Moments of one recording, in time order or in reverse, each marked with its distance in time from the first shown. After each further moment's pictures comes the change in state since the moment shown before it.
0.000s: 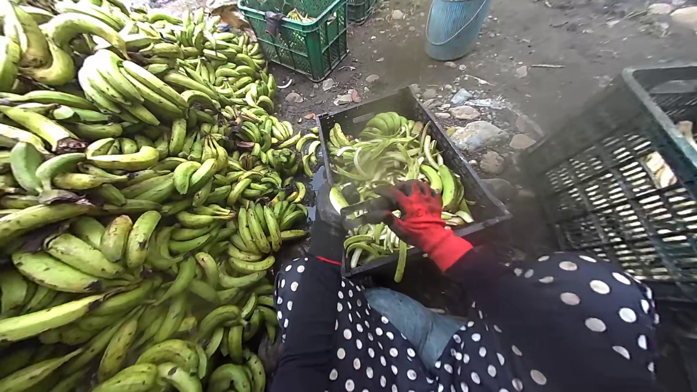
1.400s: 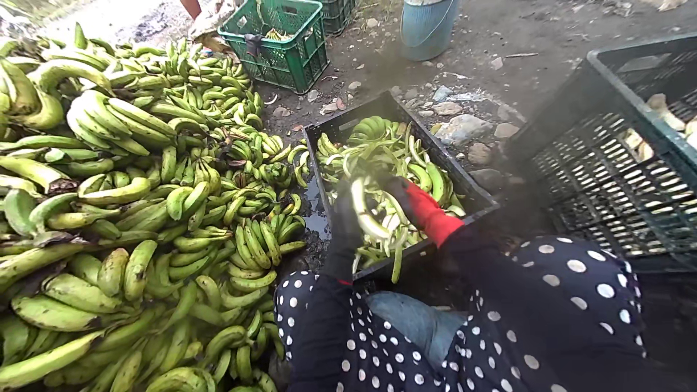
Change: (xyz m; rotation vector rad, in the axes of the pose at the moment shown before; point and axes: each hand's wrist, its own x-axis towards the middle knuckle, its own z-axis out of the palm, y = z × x) left_hand -0.011 -0.014 0.039 0.369 -0.101 0.238; right_hand 0.026 0.025 -0.009 0.439 -0.168 0.432
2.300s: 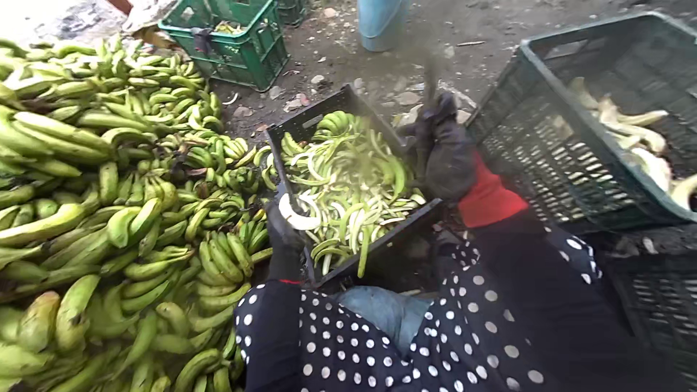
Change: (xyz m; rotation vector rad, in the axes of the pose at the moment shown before) left_hand 0.026 -0.031 -0.042 -0.118 0.318 -0.129; right_hand -0.037 -0.003 -0.105 0.844 0.365 -0.324
